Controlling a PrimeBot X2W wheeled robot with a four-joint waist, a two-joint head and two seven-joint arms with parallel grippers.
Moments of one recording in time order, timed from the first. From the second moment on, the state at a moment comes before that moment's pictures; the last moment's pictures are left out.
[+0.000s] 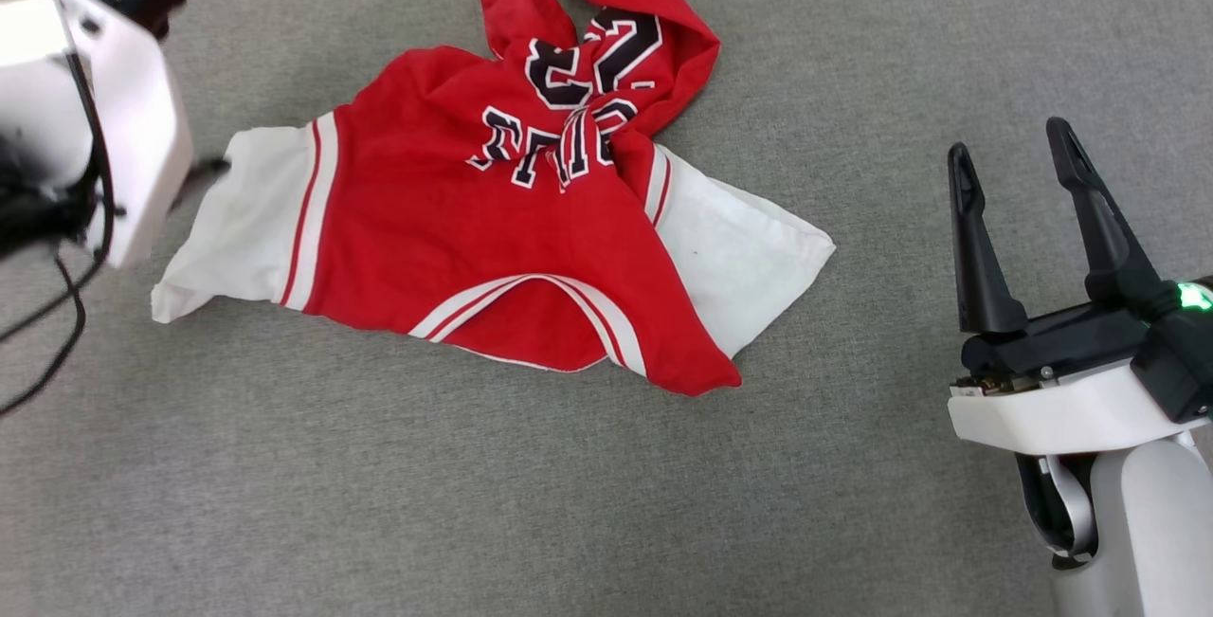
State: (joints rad) left arm -1.34 0.97 -1.27 0.30 -1.12 -0.11 0.71; right arm -0.27 -0.11 0.06 -0.07 0.07 0.13 -0.26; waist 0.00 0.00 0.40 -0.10
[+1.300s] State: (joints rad) left arm -0.83 1.10 -1.25 0.25 -1.20 -0.02 0.43; right arm -0.24 -0.16 0.03 -0.01 0.08 0.13 -0.26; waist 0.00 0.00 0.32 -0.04
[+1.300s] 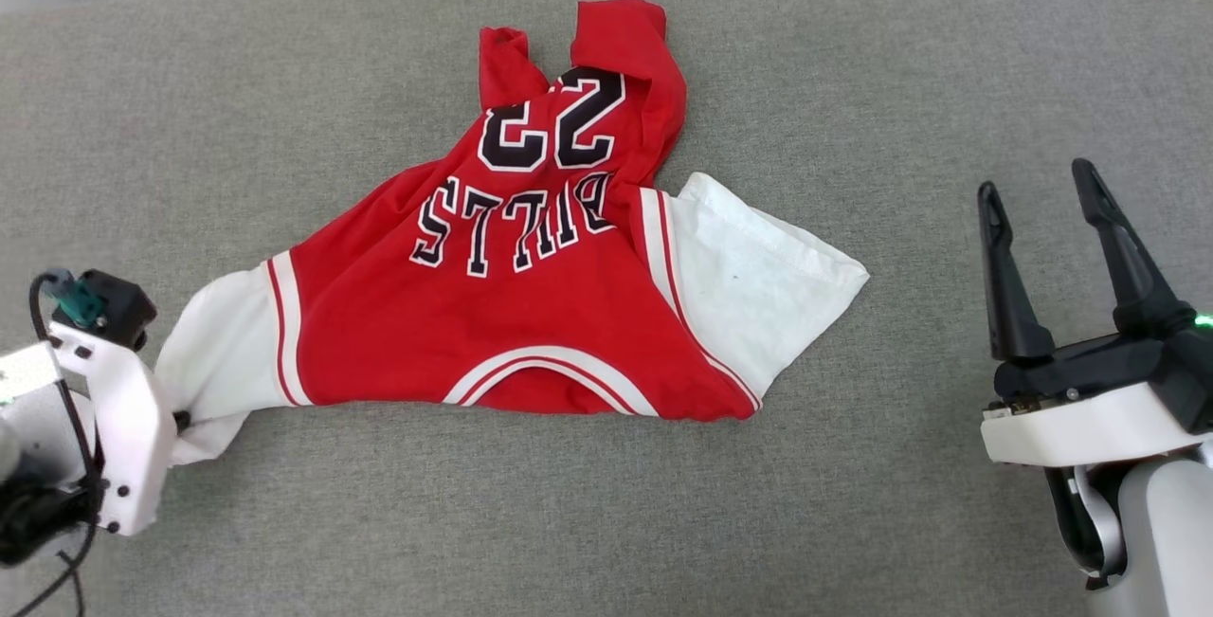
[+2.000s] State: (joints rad) left arm -0.74 0.94 -1.13 0.34 -1.04 0.23 -0.19; right arm -0.55 -0.55 0.37 0.06 0.24 0.13 -0.01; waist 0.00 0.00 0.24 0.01
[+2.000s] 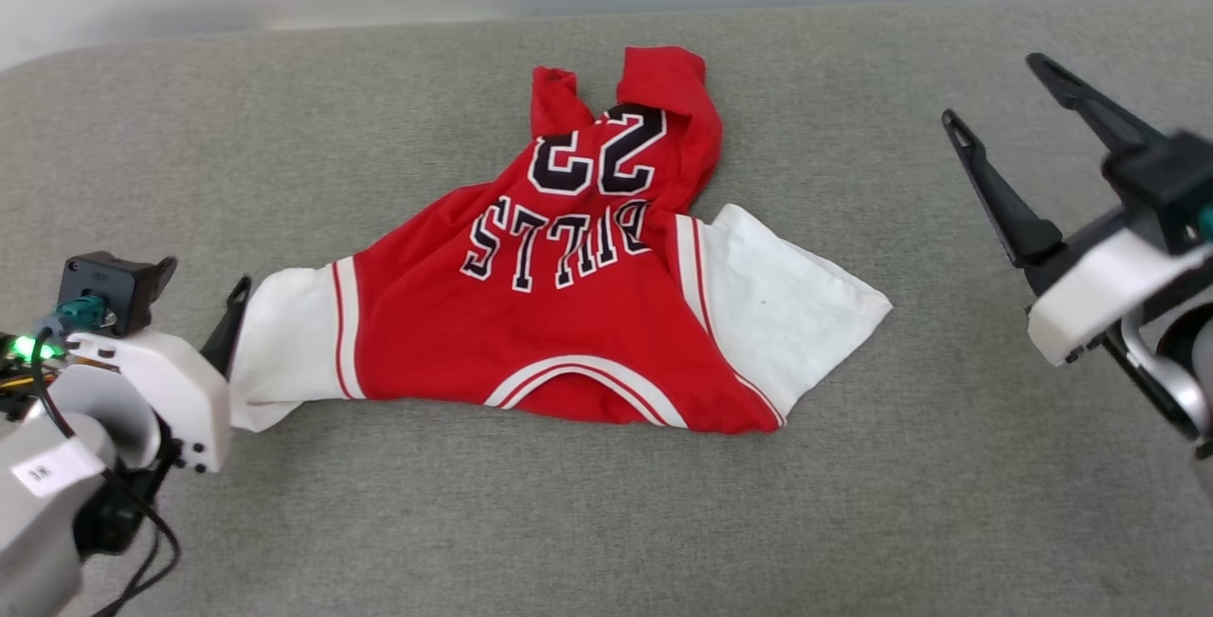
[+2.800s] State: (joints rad) left arm -0.29 0.57 -0.41 -0.10 -0.44 0.51 -0.26; right arm -0.94 -0.74 0.96 0.27 0.91 0.13 0.85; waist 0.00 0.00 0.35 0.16
